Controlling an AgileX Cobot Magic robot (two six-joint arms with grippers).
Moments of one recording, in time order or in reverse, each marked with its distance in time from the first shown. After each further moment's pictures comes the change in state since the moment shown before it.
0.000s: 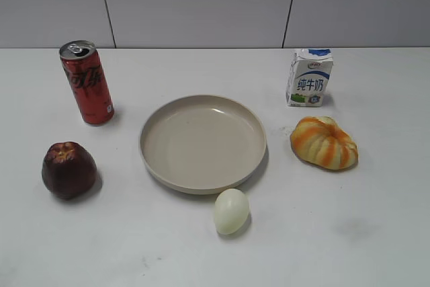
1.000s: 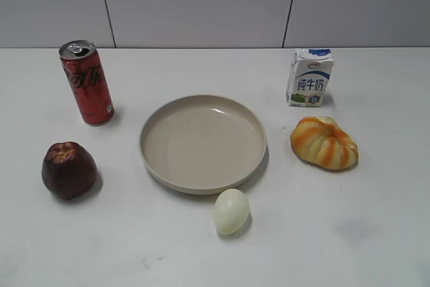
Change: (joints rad) left arm 0.000 0.000 0.000 0.000 0.000 0.000; right arm 0.000 0.882 -0.225 0.331 -0.054 -0.207
